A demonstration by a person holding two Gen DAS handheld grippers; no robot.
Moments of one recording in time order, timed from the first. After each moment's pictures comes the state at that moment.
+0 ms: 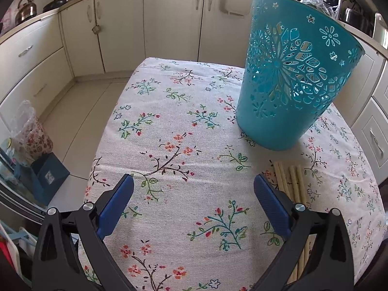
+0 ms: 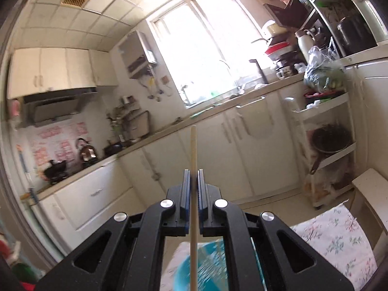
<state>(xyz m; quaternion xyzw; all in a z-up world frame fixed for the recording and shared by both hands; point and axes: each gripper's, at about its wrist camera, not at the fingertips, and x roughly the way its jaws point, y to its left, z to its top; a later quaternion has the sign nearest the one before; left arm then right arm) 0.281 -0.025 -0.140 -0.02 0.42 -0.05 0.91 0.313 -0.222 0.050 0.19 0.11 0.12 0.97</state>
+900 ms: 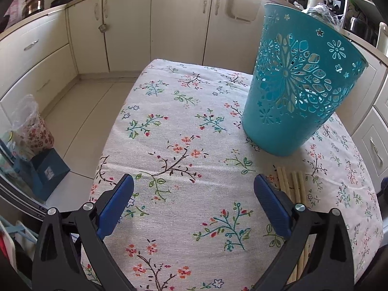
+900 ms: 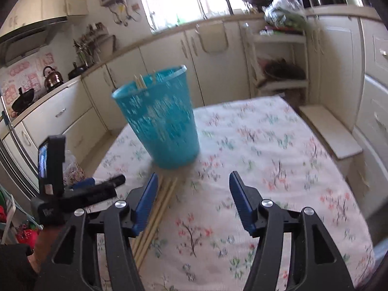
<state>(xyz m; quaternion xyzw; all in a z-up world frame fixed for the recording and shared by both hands) 0.277 -0.017 -0.137 -0.04 0.41 -0.03 0.91 0.159 -0.253 -0.083 0.12 0.33 0.05 0.93</state>
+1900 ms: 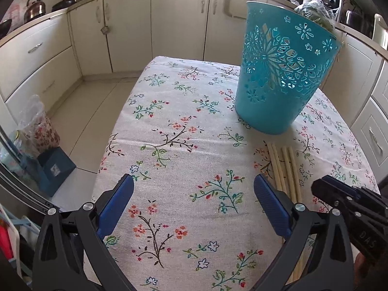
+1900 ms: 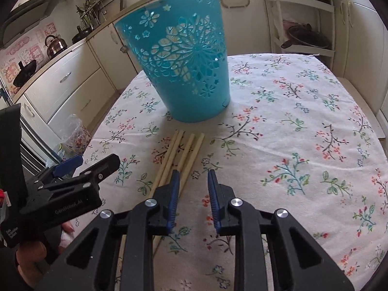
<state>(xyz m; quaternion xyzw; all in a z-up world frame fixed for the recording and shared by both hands) 0.238 -0.023 -0.136 -0.02 0.41 -0.03 0.91 0.196 -0.206 -0.133 0.09 0.43 0.10 0.89</state>
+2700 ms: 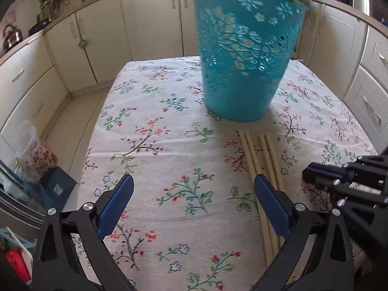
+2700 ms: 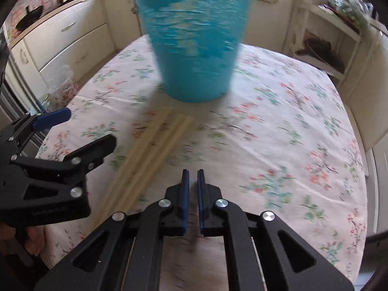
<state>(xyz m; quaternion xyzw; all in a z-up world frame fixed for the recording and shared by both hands) 0.243 -0.069 -0.135 0.06 0.42 -0.07 0.90 0.211 -0.223 -0.137 -0.01 0.49 0.10 0.86</state>
